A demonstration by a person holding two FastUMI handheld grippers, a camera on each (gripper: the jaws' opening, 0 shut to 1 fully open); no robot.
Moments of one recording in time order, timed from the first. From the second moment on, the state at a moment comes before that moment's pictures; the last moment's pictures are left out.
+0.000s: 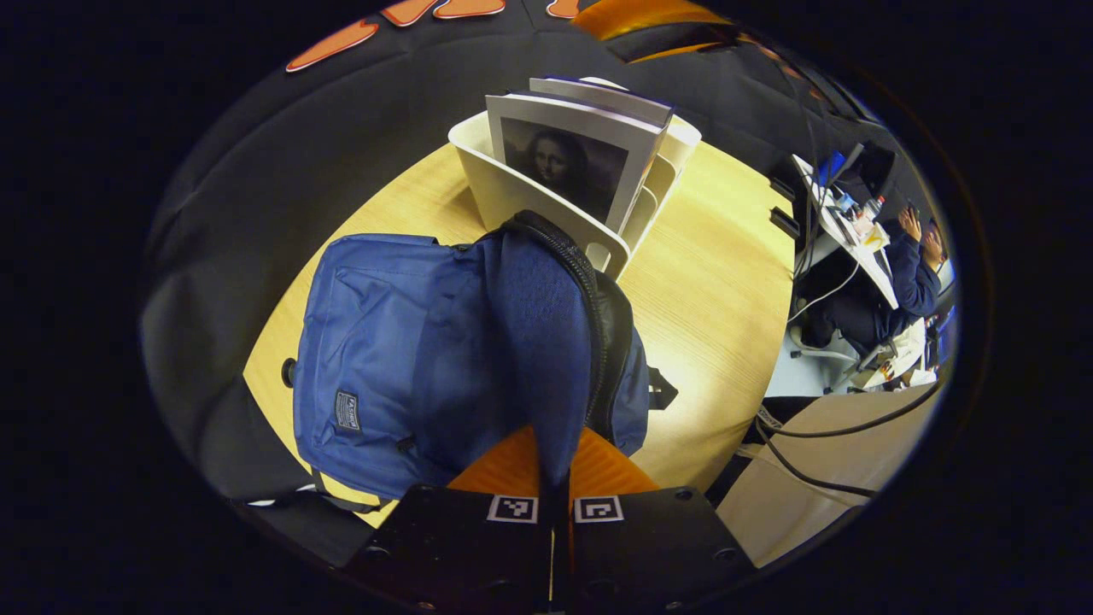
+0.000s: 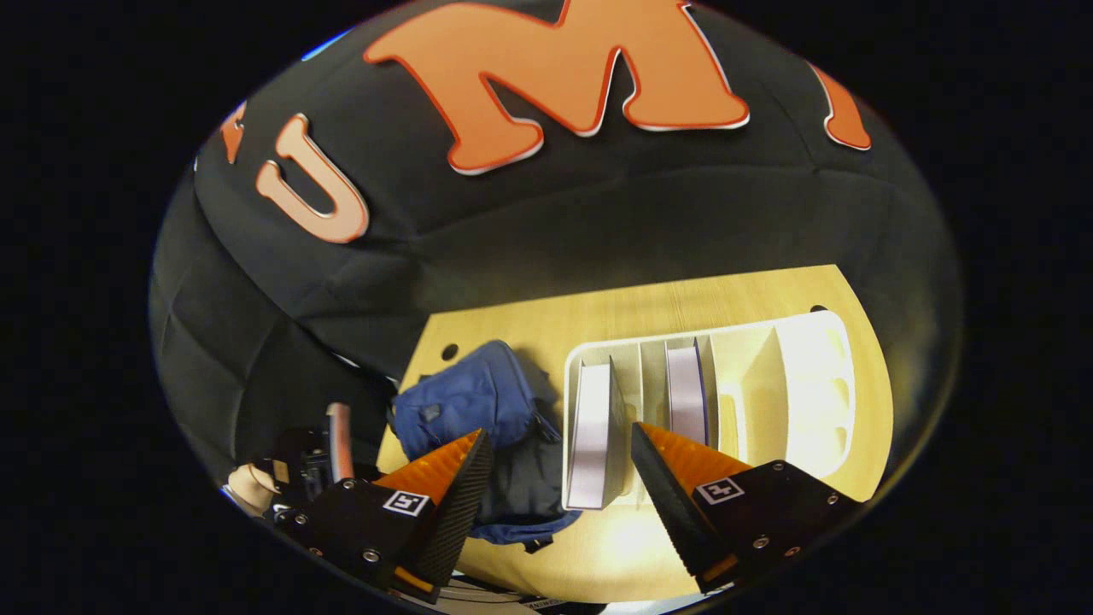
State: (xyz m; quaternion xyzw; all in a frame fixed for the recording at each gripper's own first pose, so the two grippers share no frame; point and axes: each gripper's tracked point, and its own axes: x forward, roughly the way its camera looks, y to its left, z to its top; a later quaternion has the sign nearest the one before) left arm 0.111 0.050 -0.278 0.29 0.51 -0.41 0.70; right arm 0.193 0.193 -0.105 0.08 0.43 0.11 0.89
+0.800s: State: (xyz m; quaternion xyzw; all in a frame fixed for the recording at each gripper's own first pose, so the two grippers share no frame) left arm 0.118 0.057 -0.278 0.27 0.51 -0.42 0.70; right arm 0.211 0.179 -0.189 0.00 0.57 0.04 0.82
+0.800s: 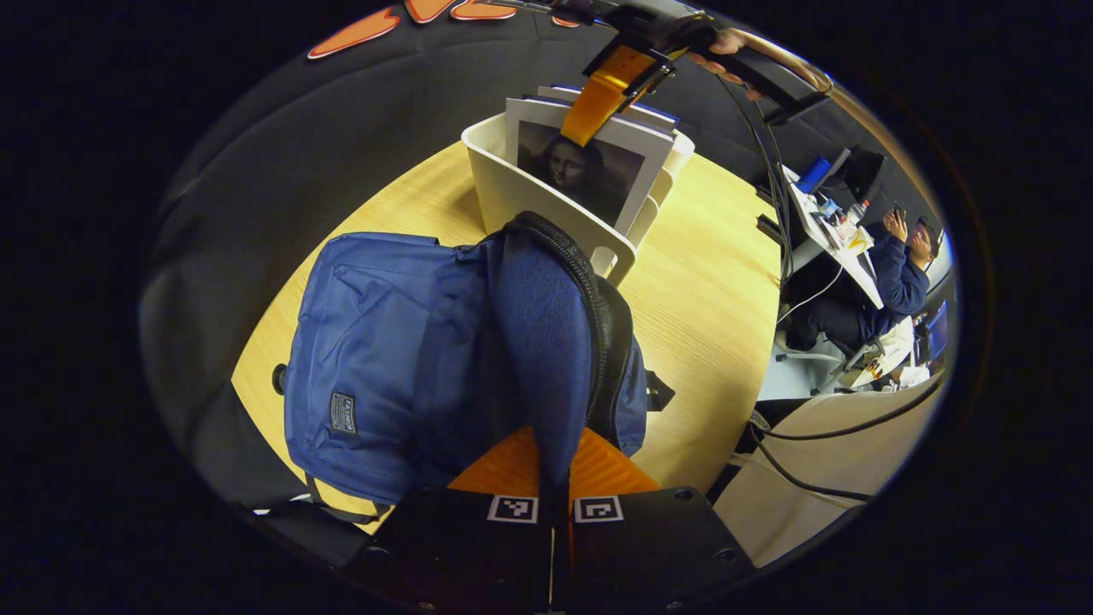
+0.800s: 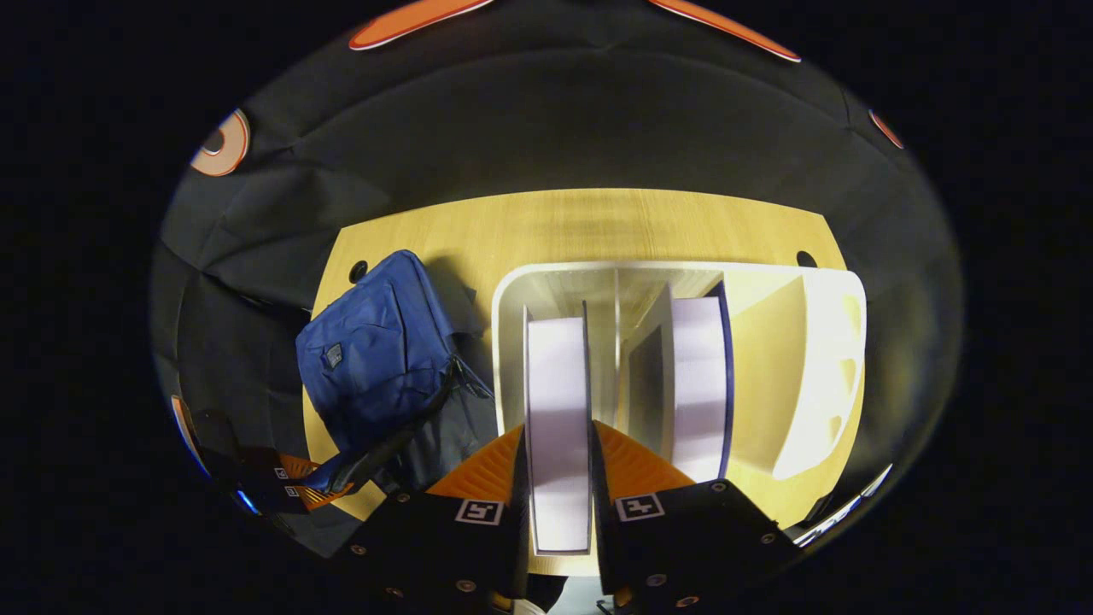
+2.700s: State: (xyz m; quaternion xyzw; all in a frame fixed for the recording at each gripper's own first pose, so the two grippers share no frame) left arm 0.125 0.044 -0.224 0.31 0.47 -0.38 0.74; right arm 0.175 0.332 -0.278 0.49 0.28 0.09 0.82
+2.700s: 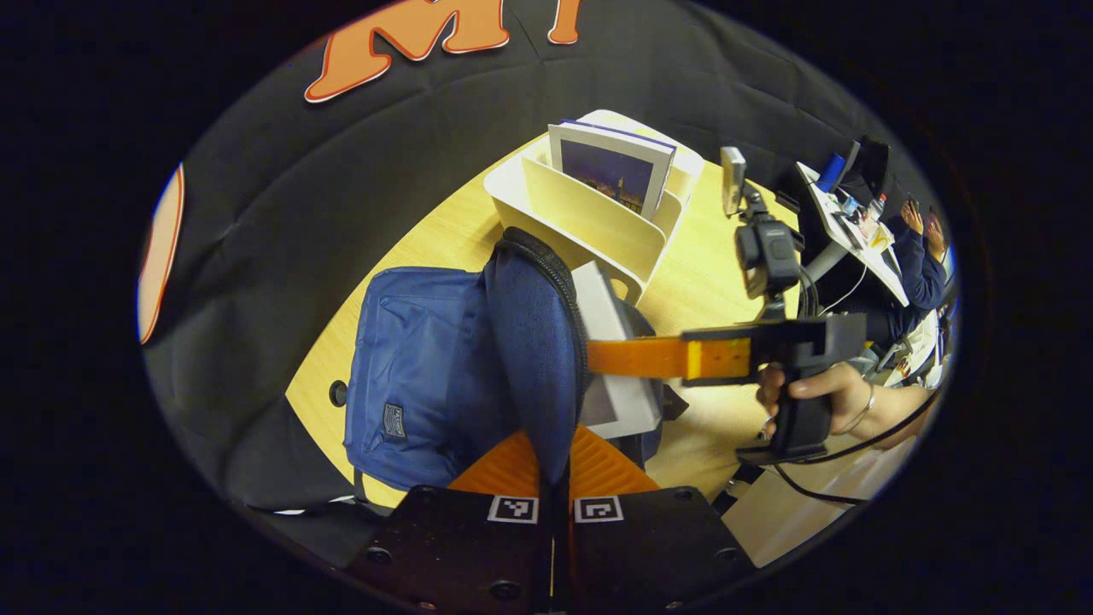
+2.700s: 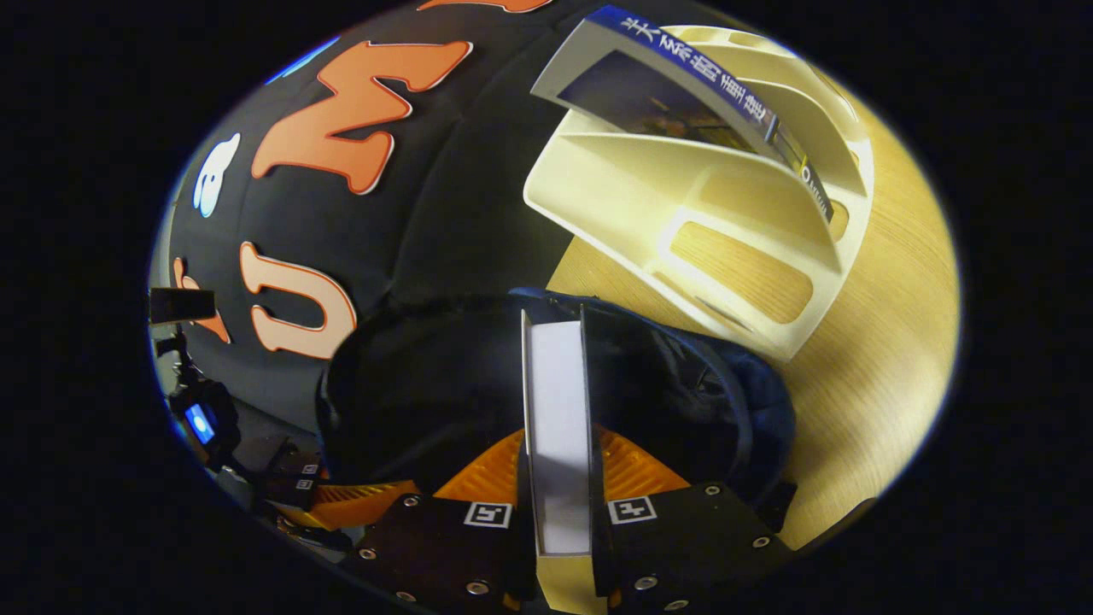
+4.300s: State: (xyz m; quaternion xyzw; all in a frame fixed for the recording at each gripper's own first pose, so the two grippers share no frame) left arm 0.130 0.042 -0.244 0.31 0.46 -0.39 0.73; right arm 0.192 0.132 -0.041 0.11 0.19 0.01 0.98
